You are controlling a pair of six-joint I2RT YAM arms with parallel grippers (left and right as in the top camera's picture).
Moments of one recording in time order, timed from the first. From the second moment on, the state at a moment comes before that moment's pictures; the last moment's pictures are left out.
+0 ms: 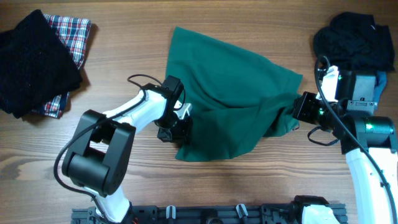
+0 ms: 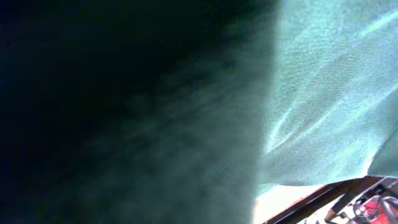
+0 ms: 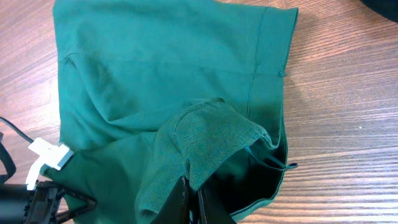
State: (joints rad) left arm -0.42 1.88 1.04 -0.85 0.49 -0.25; right arm -0.07 1.10 1.05 -0.95 -0.25 0.26
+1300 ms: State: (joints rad) left arm 0.15 1.29 1.22 -0.89 0.47 -0.25; right arm -0.06 1.22 1.24 -1.07 -0.42 0.08
